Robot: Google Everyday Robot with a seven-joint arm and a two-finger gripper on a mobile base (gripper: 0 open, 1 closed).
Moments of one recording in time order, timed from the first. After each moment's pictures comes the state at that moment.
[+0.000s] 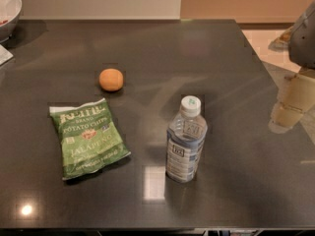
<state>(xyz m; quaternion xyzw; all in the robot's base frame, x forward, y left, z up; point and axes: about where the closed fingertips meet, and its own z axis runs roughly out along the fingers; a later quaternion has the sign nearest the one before) 0.438 -0.217 0.976 -0.60 0.78 -0.03 0.16</state>
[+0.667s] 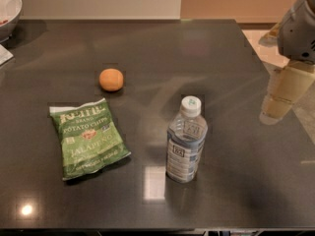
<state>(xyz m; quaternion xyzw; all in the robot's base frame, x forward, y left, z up) 0.454 -0.207 0.978 -0.61 0.77 -0.03 0.16</state>
